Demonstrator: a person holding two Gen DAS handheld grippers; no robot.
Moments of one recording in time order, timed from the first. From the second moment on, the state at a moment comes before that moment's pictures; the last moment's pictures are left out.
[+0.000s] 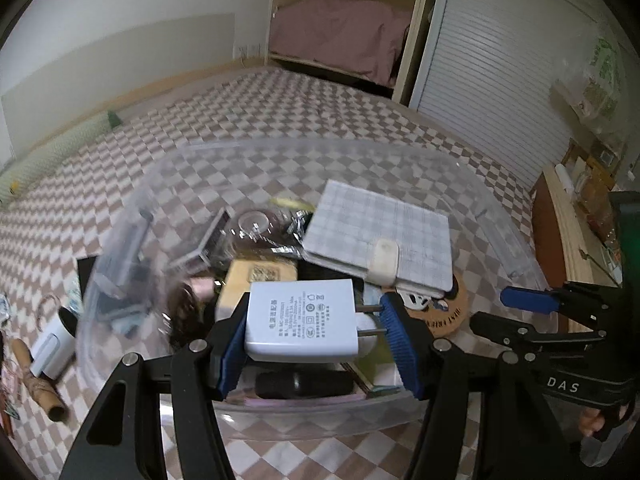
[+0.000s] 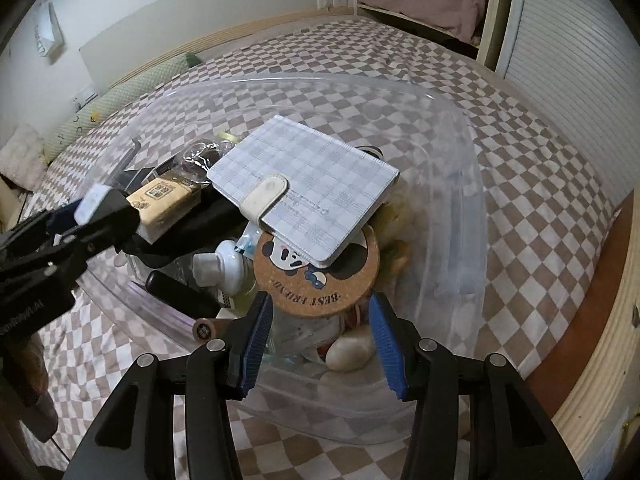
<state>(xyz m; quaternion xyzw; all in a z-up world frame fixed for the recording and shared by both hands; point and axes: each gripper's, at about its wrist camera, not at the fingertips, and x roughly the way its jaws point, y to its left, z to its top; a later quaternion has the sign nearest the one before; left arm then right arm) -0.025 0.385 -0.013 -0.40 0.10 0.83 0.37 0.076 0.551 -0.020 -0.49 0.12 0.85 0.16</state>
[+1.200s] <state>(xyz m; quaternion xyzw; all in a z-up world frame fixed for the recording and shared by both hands) -0.022 0.386 -0.027 -0.44 0.12 0.83 0.34 0.074 0.547 -0.019 -0.49 0.08 0.85 0.17</state>
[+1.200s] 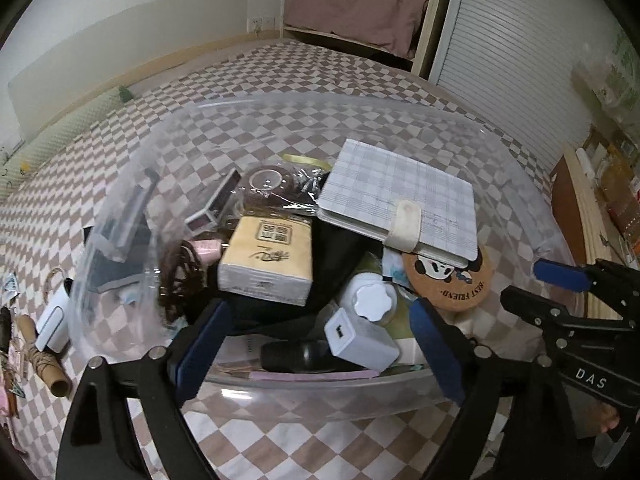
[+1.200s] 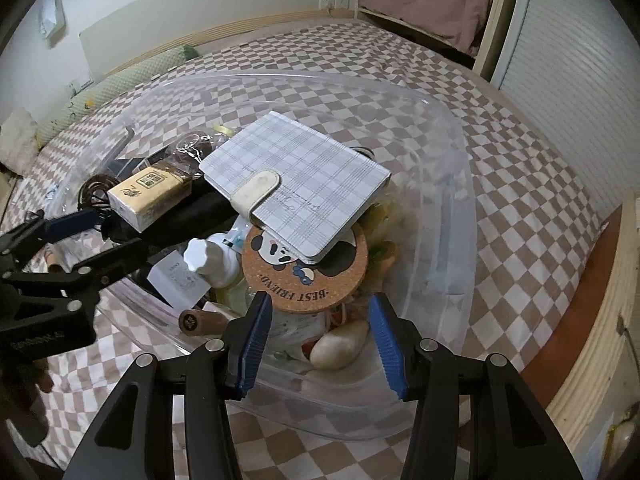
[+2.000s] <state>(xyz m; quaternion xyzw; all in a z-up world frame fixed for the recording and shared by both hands) -0.009 0.357 -0.009 -0.41 0.17 0.84 0.30 0.080 0.529 -0.001 -0.46 0.06 0.87 0.19</state>
